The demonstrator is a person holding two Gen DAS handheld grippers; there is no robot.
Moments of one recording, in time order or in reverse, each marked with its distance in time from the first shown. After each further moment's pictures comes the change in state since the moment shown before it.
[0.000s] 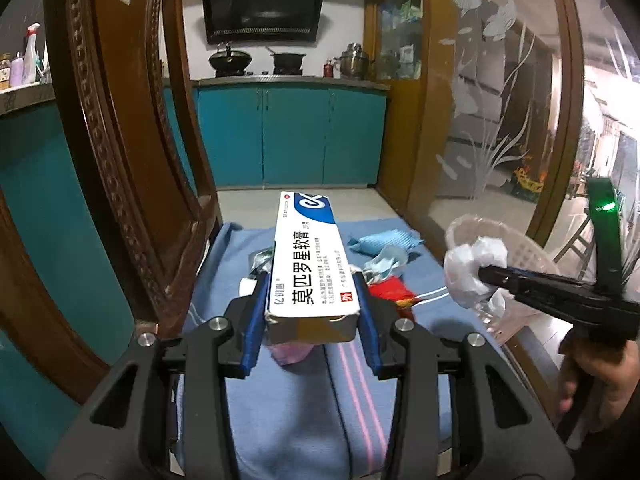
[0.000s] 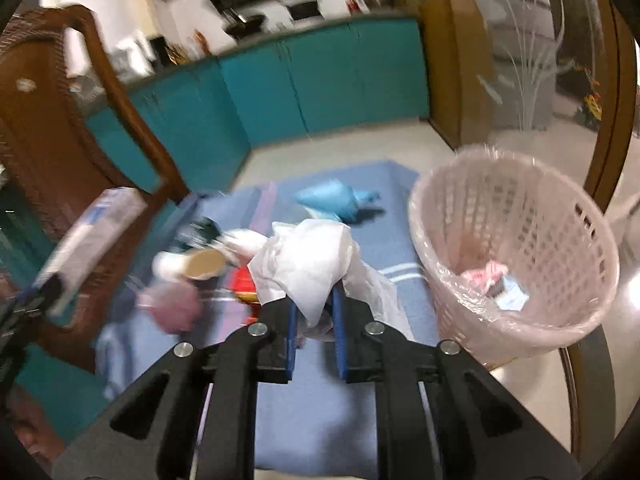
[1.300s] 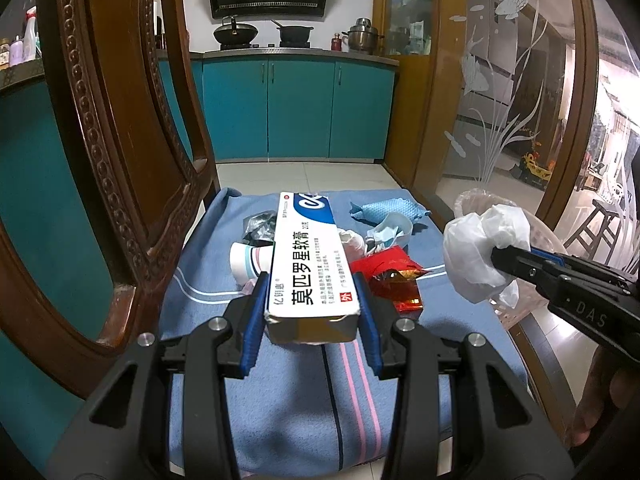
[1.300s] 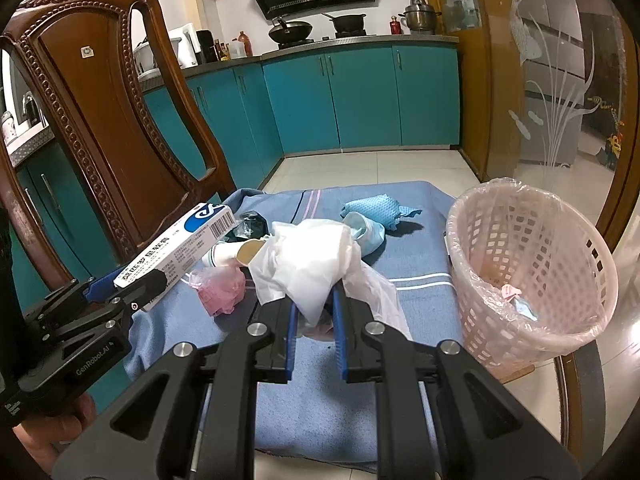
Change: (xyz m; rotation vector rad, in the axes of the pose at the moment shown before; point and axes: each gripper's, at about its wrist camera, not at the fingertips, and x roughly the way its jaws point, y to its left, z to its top) left arm 0.026 -0.008 -0.015 -0.023 0.104 0.033; right arm -0.005 0.032 -0.010 -0.097 0.001 0.034
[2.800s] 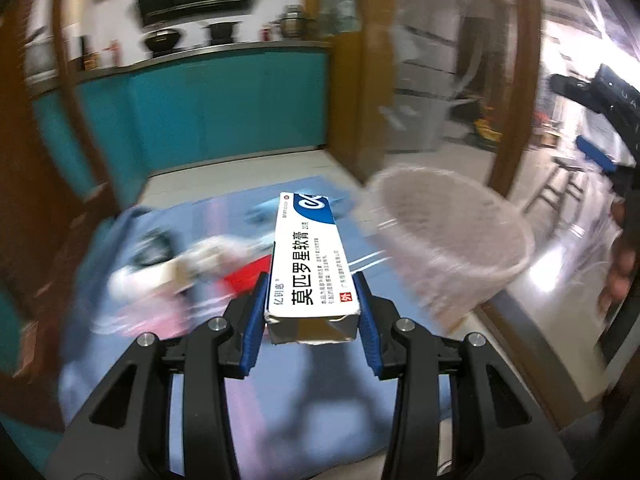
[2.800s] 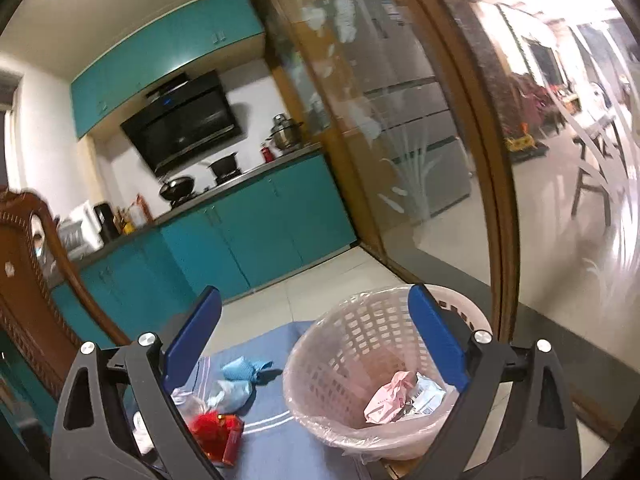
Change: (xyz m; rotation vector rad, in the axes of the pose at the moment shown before) left arm 0.041 -0.126 0.018 0.167 0.033 -0.196; right arm -0.101 -0.168 0.022 0.402 -0.510 -0.280
